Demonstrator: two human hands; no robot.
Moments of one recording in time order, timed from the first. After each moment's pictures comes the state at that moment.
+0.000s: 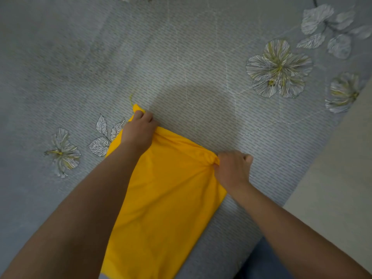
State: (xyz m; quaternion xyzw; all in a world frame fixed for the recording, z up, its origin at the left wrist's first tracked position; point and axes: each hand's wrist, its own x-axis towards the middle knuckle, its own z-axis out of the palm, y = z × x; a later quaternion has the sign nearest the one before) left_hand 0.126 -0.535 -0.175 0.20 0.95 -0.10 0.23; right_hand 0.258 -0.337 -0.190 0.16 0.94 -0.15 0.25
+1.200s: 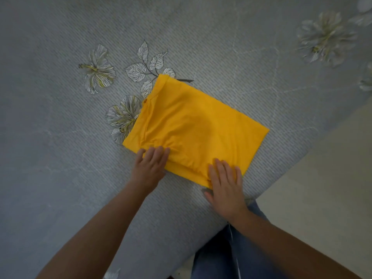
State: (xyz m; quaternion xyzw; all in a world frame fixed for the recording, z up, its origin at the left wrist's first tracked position) left_hand 0.390 -0.632 -0.160 0.22 0.95 -0.07 0.21; right_hand 0.447 -0.413 -0.171 -0.11 0.98 -0.05 0.17
